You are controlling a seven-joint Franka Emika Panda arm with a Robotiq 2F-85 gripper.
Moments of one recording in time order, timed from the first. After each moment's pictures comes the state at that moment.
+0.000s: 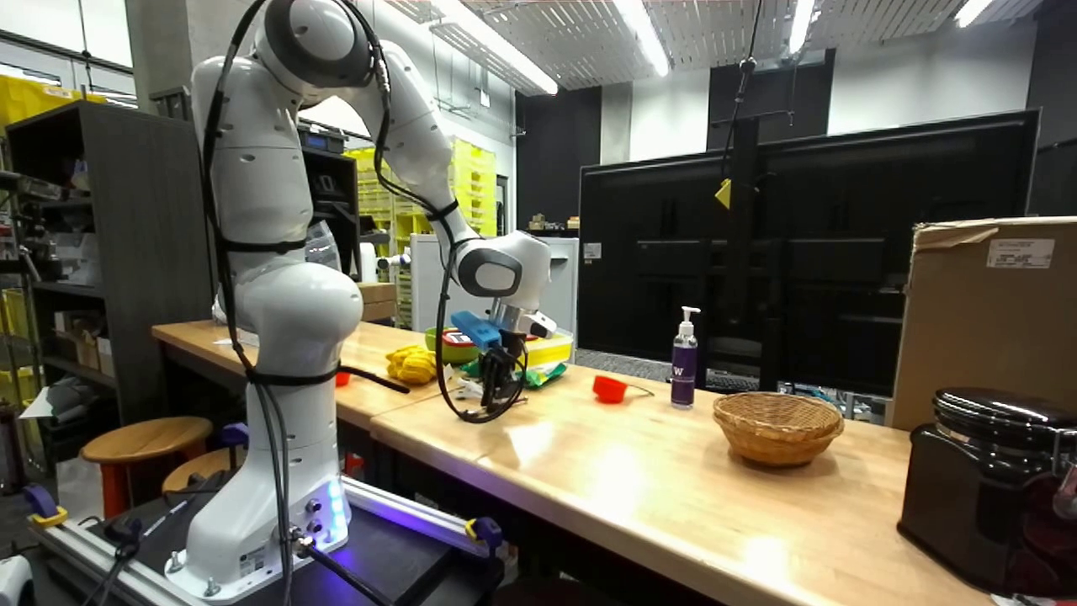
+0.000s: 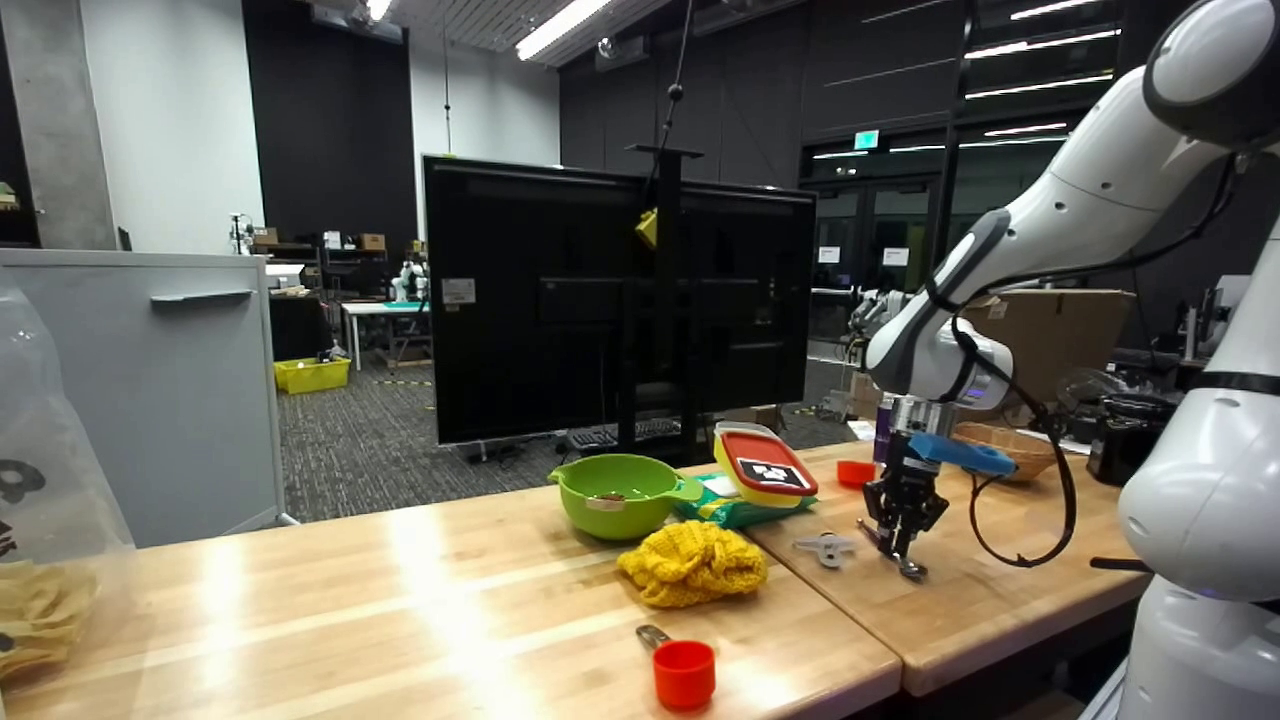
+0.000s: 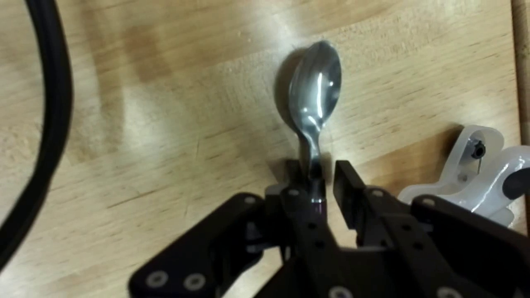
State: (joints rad) arm -0.17 -0.16 -0.28 -2.73 0.28 2.43 -0.19
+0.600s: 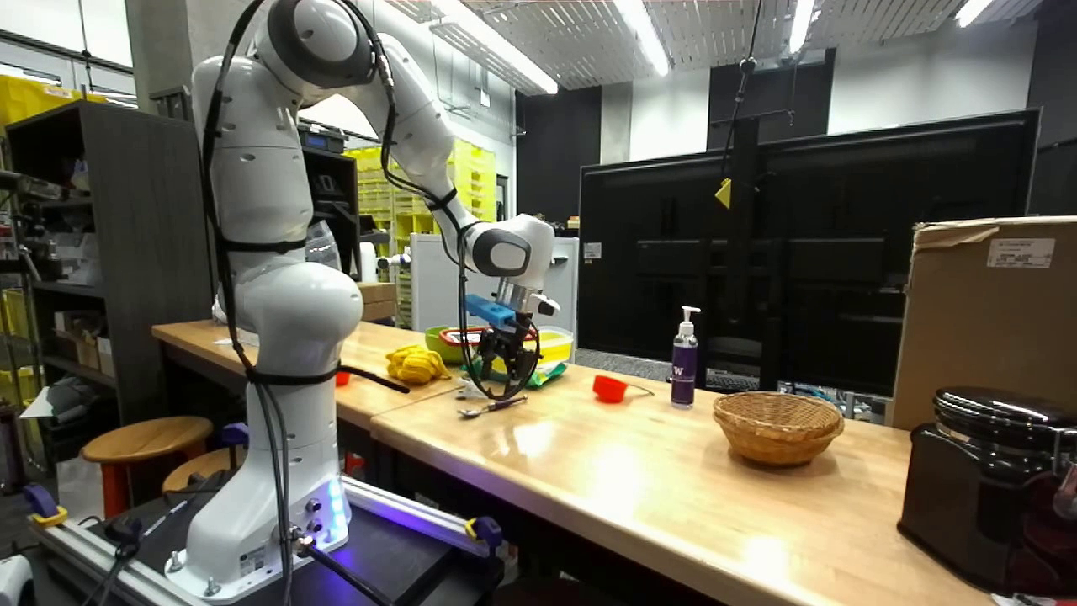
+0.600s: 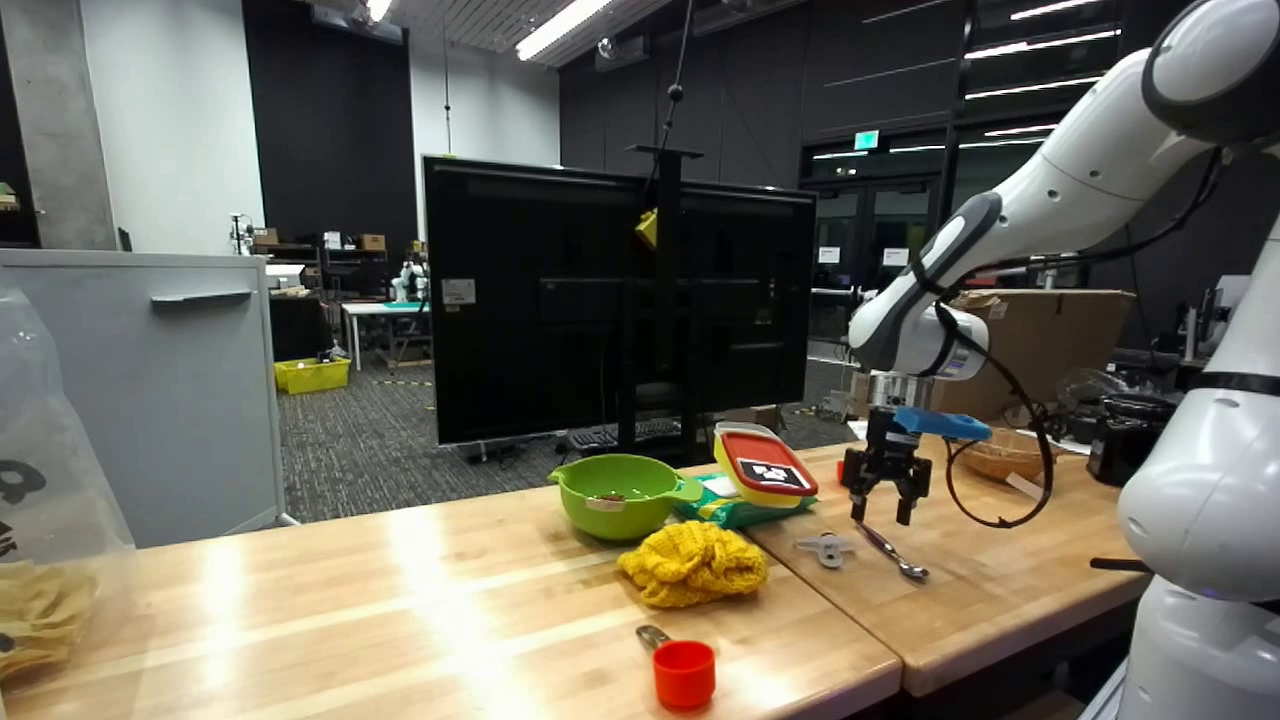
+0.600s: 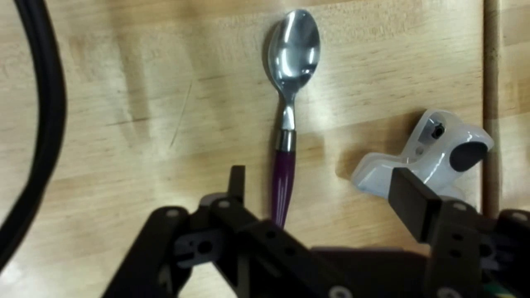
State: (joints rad) arm -0.17 -0.16 -0.24 -2.61 0.18 2.30 -0.18
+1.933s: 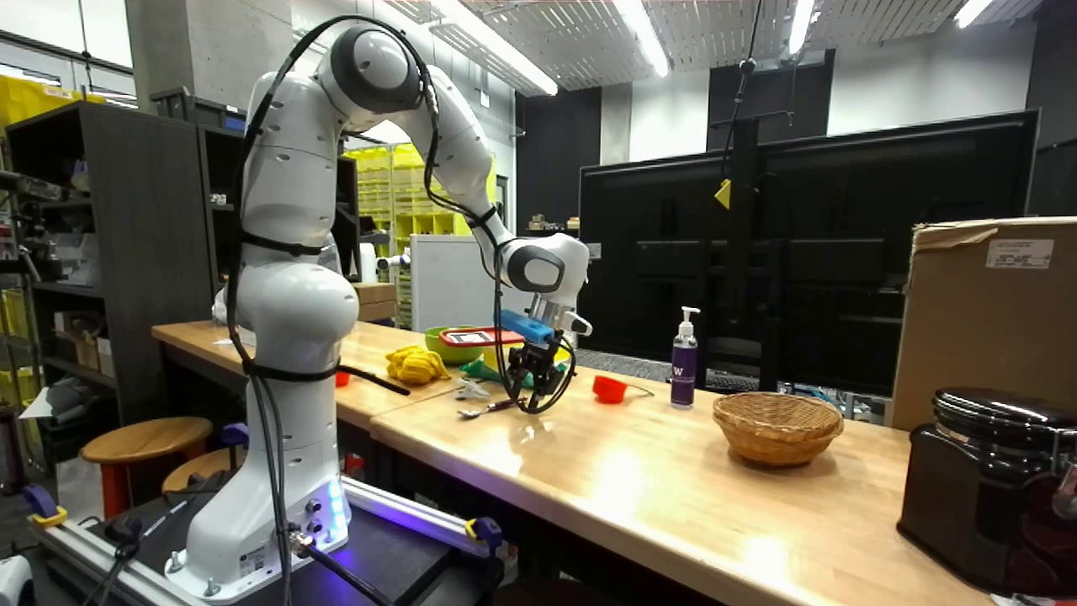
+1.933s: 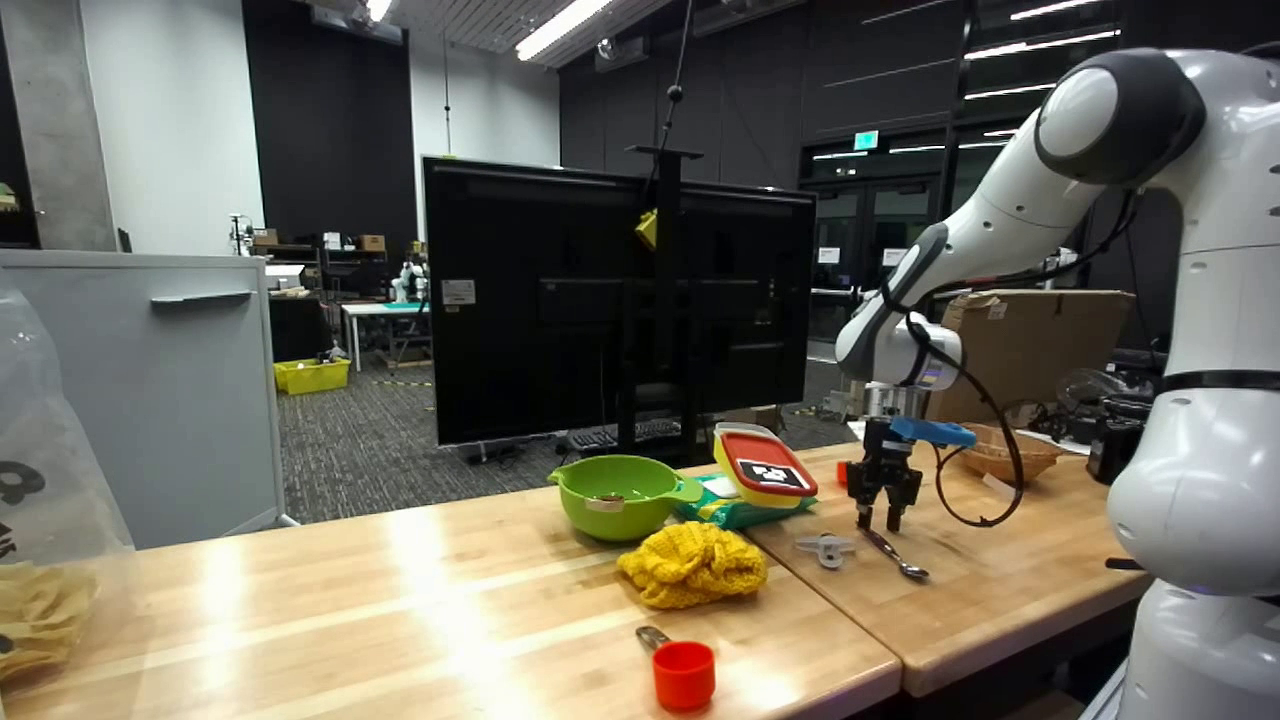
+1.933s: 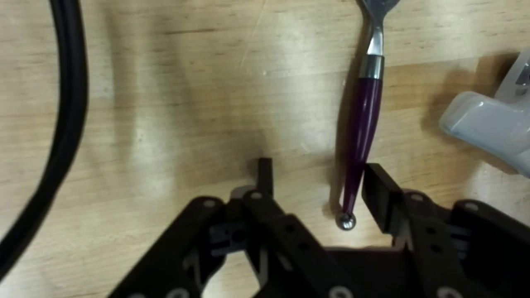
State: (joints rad) arm -0.24 0.08 -0.23 -2.42 0.23 2.27 -0.35
